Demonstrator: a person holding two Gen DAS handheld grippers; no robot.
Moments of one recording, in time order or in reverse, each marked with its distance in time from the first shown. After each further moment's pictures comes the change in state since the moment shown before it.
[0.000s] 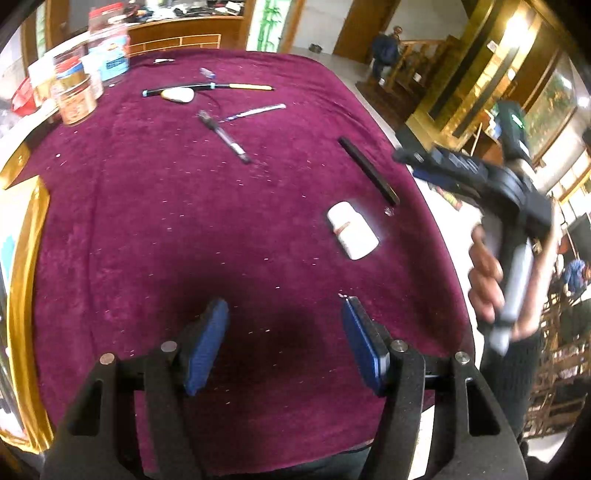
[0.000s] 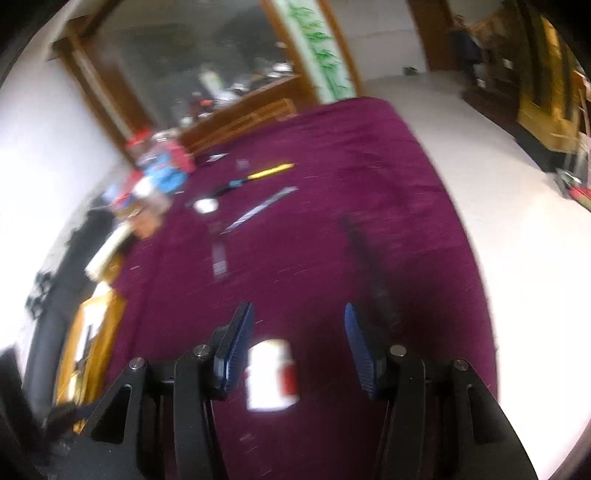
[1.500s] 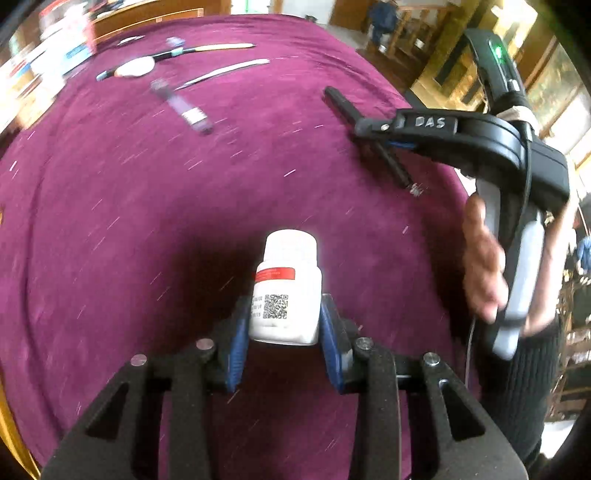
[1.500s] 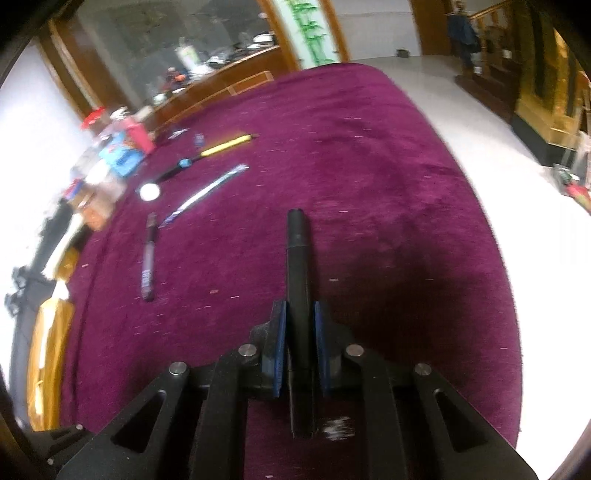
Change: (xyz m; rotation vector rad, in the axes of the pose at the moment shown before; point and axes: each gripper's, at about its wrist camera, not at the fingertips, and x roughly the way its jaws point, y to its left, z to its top) left arm 0.075 -0.012 0.004 0.031 0.101 0.041; right arm 0.073 -0.019 0.008 -0.049 0.097 0.019
